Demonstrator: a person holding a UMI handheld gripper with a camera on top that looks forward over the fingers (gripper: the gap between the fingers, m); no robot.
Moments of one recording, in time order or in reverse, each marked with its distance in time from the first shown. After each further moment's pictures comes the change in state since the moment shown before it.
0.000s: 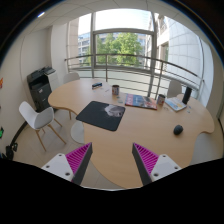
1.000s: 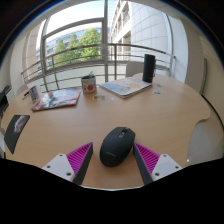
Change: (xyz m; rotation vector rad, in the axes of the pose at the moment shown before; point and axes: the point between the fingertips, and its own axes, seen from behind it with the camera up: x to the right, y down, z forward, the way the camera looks) arm 0.451 0.038 0.275 -0.004 0.285 0.235
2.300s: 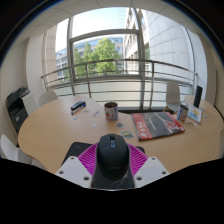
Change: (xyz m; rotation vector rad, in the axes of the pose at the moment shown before) arm -0.514 -0.101 -0.045 0.132 -0.151 -0.032
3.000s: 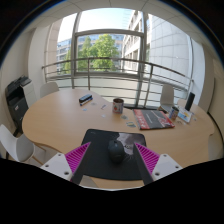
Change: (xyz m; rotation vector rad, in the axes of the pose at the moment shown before) arm -0.065 0.022 -0.110 -0.050 0.090 -0.084
